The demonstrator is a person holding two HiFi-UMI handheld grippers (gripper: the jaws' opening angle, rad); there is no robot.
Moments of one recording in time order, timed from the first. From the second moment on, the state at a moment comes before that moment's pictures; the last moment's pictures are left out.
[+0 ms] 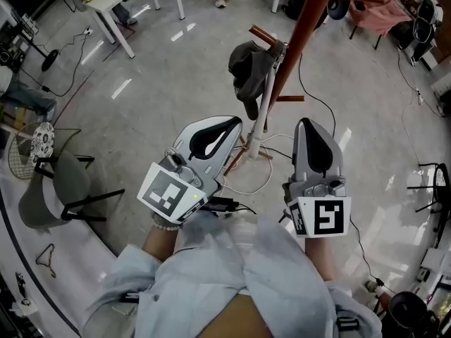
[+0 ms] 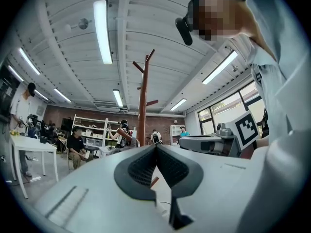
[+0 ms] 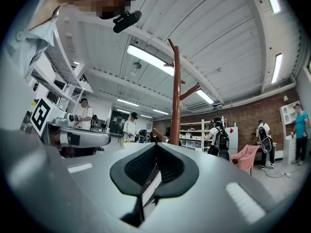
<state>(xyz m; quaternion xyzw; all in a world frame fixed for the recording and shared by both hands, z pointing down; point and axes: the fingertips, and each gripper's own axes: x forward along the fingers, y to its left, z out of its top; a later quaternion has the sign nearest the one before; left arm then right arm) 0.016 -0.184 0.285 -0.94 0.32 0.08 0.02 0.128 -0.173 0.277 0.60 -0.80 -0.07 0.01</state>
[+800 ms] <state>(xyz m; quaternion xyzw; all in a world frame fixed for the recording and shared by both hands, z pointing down) 0.018 -0.187 0.289 -0.95 0.31 0.07 0.01 0.119 -0.180 0.286 0.59 -0.80 -0.06 0.03</state>
